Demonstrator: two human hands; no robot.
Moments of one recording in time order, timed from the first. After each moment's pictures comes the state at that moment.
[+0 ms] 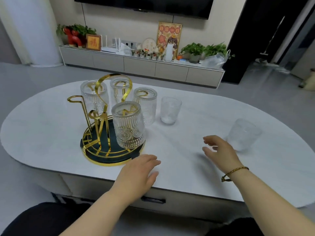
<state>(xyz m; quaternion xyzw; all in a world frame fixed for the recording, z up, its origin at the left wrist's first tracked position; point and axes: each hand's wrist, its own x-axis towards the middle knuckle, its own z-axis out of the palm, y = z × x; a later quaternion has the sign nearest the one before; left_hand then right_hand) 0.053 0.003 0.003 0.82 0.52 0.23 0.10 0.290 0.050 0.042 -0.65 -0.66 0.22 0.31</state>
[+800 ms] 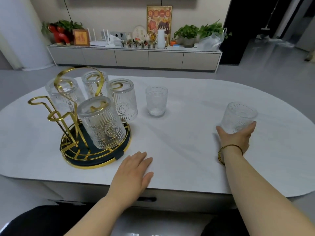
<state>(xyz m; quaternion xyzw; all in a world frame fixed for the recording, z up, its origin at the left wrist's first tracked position) 0.083 0.013 -0.029 0.83 0.53 0.16 -0.05 0.356 0.108 -0.015 -0.78 -0.28 0.16 0.54</state>
